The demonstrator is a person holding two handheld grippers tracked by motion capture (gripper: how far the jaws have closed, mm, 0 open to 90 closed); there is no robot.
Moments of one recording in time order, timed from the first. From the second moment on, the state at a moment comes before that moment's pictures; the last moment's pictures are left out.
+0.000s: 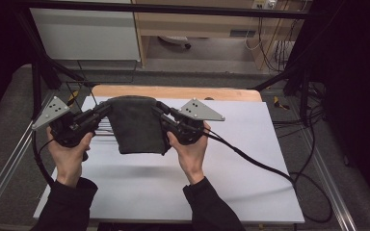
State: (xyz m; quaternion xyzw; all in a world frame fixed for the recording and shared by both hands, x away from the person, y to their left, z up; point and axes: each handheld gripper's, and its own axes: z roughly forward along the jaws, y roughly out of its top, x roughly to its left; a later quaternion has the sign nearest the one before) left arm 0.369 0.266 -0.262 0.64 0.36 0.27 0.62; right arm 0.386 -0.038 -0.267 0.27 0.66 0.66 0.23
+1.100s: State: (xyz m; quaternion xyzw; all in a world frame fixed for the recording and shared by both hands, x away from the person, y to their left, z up) left arm 0.383 0.310 -0.209 0.57 0.36 0.32 0.66; right arm 0.408 0.017 -0.203 0.23 0.64 0.69 0.25
